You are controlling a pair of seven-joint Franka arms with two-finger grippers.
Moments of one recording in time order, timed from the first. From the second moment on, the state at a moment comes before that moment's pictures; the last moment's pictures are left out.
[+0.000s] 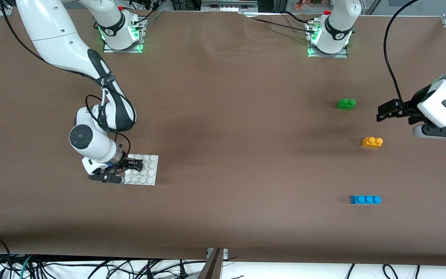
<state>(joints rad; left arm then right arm) -0.08 0.17 0.05 -1.51 -0.05 1.60 0.02 0.18 0.68 0.03 -1.74 0.01 2.51 0.33</state>
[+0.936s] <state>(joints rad) -0.08 0.17 0.05 -1.51 -0.05 1.60 0.02 0.23 0.70 0.04 -1.74 0.01 2.56 0.36</state>
